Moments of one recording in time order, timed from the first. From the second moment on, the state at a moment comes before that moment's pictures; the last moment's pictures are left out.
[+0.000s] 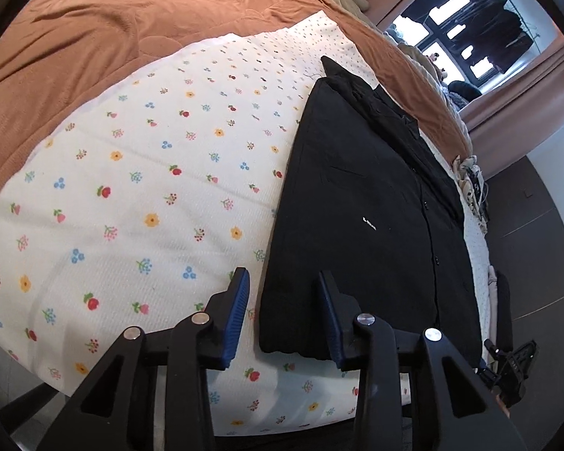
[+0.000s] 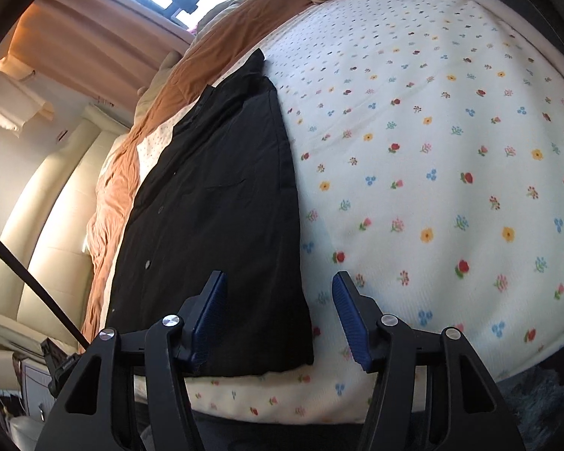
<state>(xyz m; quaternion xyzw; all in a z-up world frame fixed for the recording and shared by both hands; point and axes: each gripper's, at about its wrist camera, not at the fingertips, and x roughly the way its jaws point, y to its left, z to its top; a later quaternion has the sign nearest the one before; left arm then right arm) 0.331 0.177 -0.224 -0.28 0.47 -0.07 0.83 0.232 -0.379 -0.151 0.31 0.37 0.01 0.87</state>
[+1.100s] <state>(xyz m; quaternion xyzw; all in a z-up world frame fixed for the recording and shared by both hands) 0.346 0.148 -0.230 -0.33 0.47 -0.10 0.81 0.226 -0.351 -0.150 0.35 0.34 0.02 0.87</state>
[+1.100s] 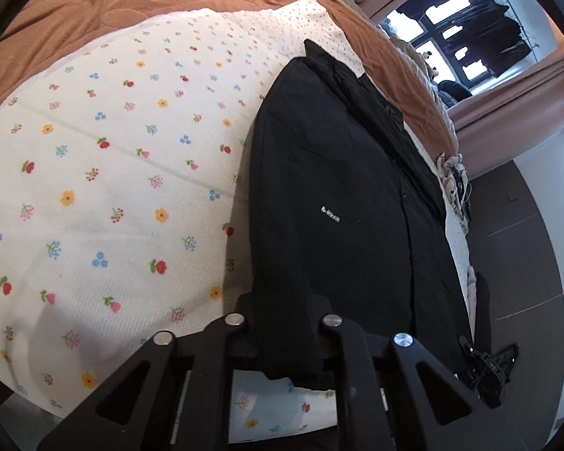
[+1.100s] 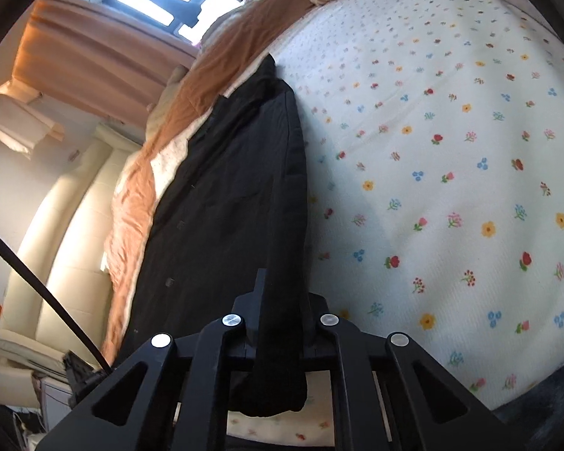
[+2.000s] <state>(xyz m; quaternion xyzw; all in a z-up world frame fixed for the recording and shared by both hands) 0.186 0.170 -0.086 -0.33 0.32 -0.18 0.87 0.051 -0.322 -0.042 0.30 0.23 0.08 0.92</state>
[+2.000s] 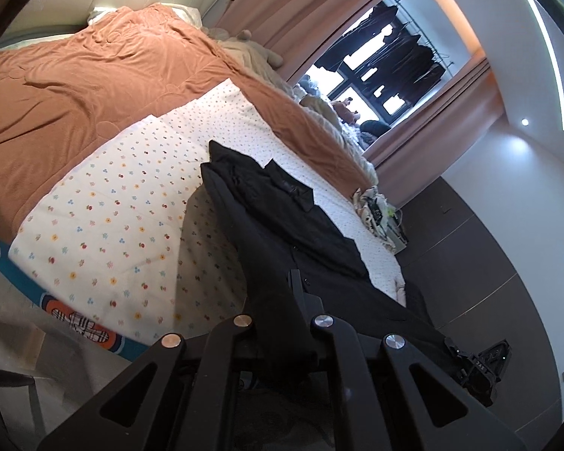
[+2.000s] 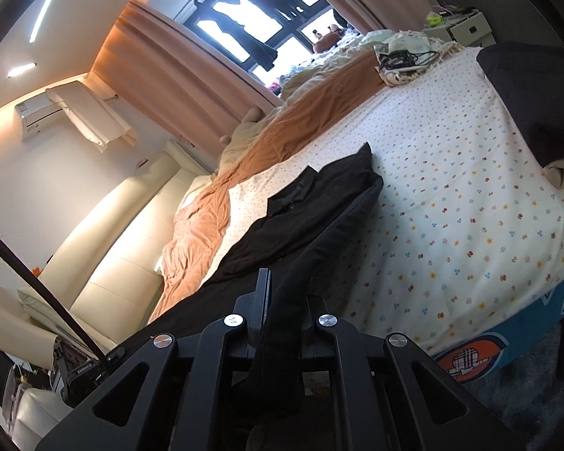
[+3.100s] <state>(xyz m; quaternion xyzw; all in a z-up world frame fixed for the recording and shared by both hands) 0.189 0.171 0.039 -0.34 0.19 -0.22 0.90 0.047 -0.348 0.028 0.27 0.14 0.10 0.95</state>
